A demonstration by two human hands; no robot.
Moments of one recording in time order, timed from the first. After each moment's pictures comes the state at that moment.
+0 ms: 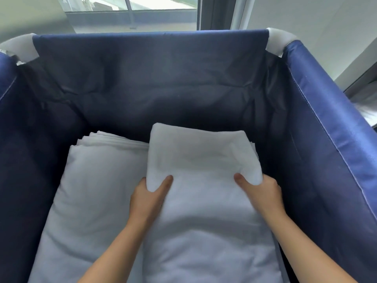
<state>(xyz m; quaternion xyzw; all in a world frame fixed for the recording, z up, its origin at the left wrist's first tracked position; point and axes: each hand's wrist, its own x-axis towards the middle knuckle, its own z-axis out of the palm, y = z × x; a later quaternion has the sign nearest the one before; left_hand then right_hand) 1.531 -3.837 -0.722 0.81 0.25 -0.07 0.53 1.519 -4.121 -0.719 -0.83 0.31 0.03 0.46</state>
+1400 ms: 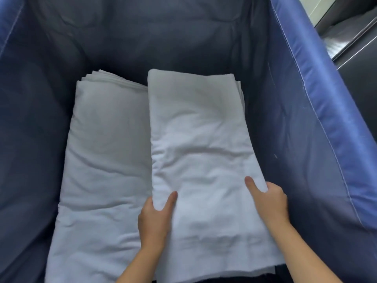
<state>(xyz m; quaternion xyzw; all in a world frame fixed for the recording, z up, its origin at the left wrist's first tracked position) 1.267 -3.843 -0.719 0.81 0.33 -0.11 0.46 1.272 -4.117 -0.707 -0.83 0.39 0.07 0.39</state>
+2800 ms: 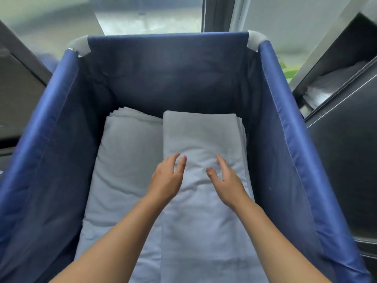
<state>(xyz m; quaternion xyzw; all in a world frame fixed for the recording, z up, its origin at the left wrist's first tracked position) 1.406 -3.860 -0.591 0.90 0.07 -0.16 0.40 1.379 -4.046 -0.606 -0.85 0.11 0.18 0.48</state>
